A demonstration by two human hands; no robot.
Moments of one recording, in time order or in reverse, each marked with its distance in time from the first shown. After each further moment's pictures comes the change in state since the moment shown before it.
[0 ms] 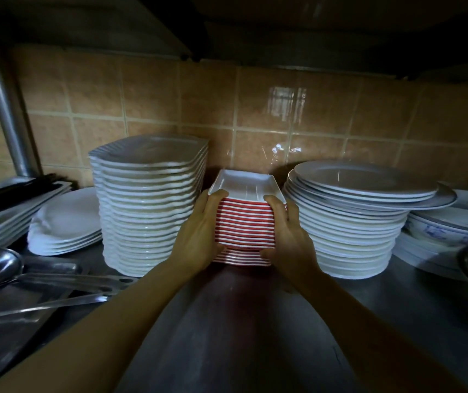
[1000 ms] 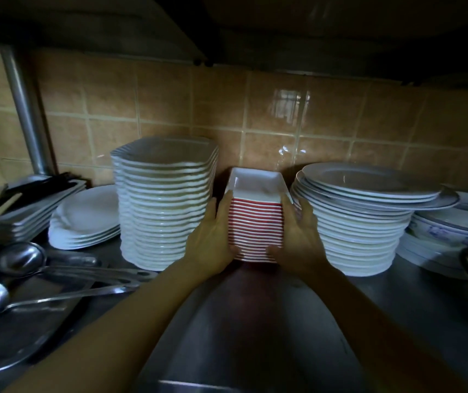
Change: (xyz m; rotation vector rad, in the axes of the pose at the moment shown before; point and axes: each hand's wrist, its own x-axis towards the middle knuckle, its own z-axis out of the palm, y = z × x) left_hand -0.013 0.010 -0.013 -0.005 -0.155 -0.146; right_hand -0.003 -0.013 -0.011 -0.034 -0.067 0.120
